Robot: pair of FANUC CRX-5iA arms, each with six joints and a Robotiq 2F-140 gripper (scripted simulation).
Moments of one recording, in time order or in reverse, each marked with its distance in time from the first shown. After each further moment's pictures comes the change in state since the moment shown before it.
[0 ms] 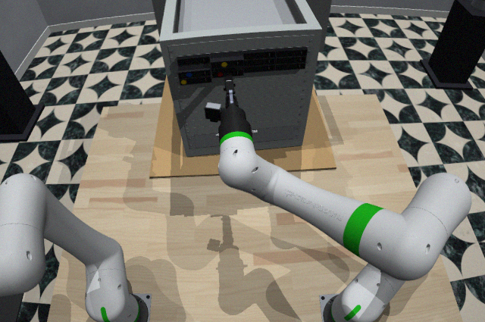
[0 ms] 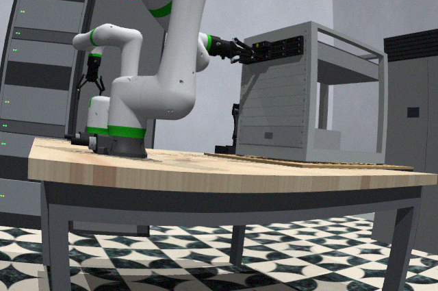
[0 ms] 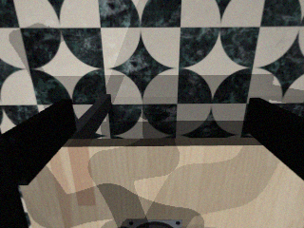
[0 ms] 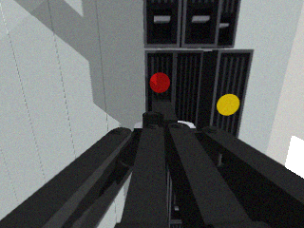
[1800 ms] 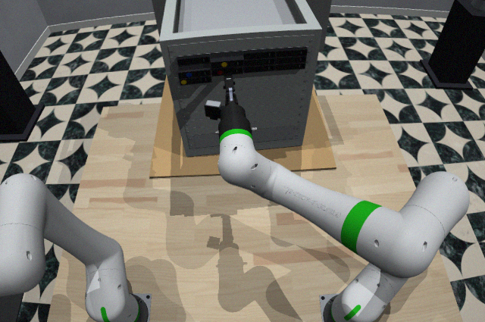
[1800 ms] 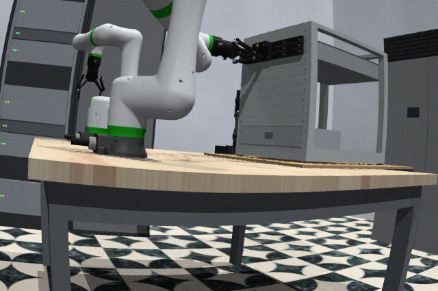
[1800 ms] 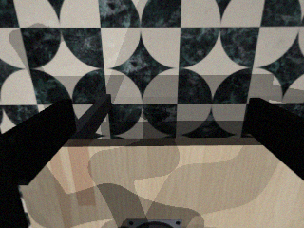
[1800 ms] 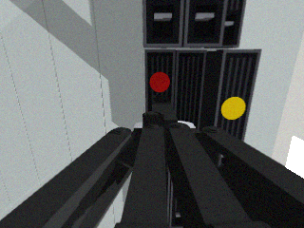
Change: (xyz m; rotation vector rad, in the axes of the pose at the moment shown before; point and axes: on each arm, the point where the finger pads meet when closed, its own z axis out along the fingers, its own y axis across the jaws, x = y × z) left arm 0.000 0.000 0.000 0.000 0.000 0.000; right arm 0.000 0.000 0.010 0.000 0.000 0.000
